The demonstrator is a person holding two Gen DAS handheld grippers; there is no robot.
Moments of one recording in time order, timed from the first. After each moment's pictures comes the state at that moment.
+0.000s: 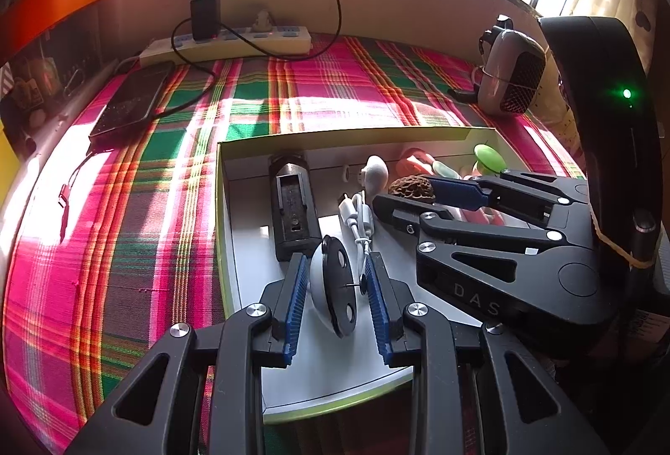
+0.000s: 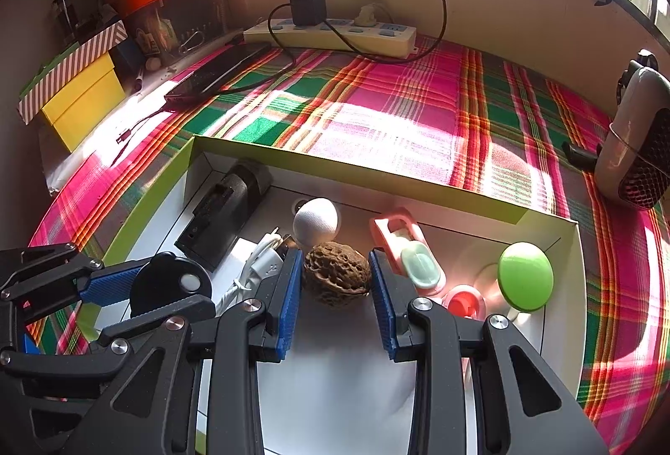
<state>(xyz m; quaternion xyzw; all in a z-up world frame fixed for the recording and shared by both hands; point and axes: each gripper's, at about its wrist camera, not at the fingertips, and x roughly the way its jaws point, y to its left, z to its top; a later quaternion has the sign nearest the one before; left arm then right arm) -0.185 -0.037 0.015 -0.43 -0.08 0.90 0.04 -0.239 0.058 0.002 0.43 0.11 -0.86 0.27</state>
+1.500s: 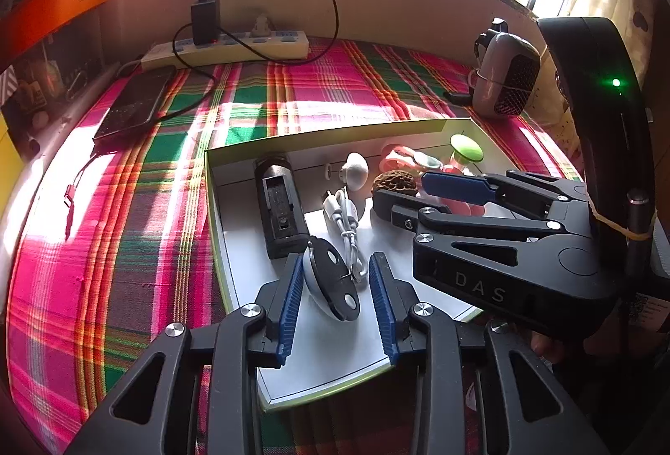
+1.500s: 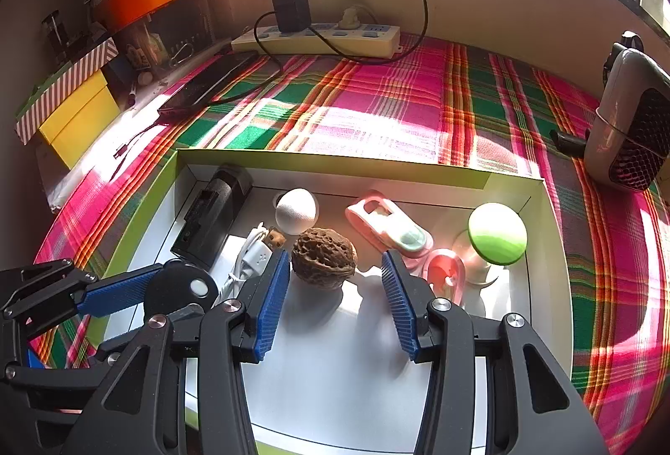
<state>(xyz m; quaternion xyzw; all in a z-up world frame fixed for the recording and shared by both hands) -0.177 -0.040 0.016 -0.42 -0.07 0.90 0.04 -0.238 0.070 0.007 0.43 0.08 -0.86 0.26</state>
